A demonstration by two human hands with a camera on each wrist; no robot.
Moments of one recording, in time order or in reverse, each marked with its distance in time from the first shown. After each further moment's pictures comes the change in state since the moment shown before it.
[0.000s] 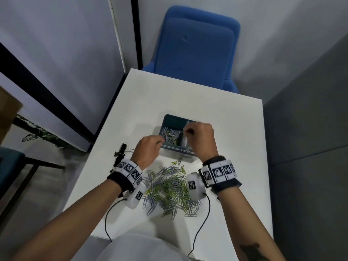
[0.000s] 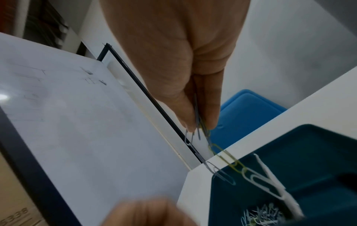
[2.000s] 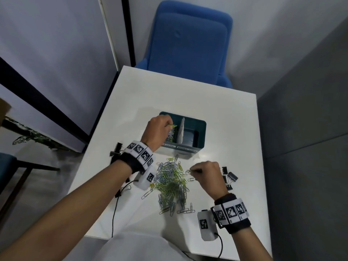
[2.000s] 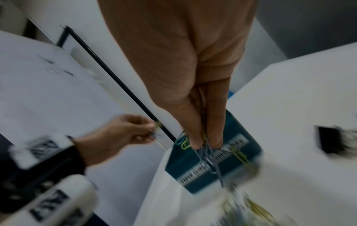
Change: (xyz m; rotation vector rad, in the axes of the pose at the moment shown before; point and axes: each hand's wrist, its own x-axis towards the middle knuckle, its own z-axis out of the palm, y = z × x) left_hand 0.048 0.052 -0.009 -0.067 0.014 0.006; right_hand -0.111 0.058 0.015 0.006 -0.249 0.157
